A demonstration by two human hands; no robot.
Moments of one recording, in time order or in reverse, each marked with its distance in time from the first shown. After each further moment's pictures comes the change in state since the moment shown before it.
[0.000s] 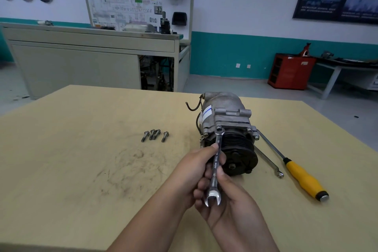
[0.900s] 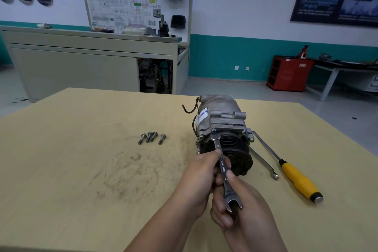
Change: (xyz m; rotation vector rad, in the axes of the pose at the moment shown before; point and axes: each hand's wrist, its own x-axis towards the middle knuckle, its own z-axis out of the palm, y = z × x) left_hand 0.000 -0.011 0.025 -0.002 0.046 0.149; right_hand -0.012 -0.019 -0.013 -0.184 0.058 -0.123
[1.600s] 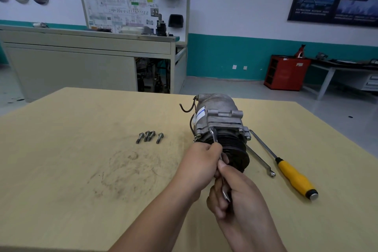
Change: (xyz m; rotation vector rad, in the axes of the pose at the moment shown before) left_hand 0.009 0.015 0.003 0.369 0.102 0.070; right_hand 0.004 -0.002 0.010 -0.021 0.074 -0.067
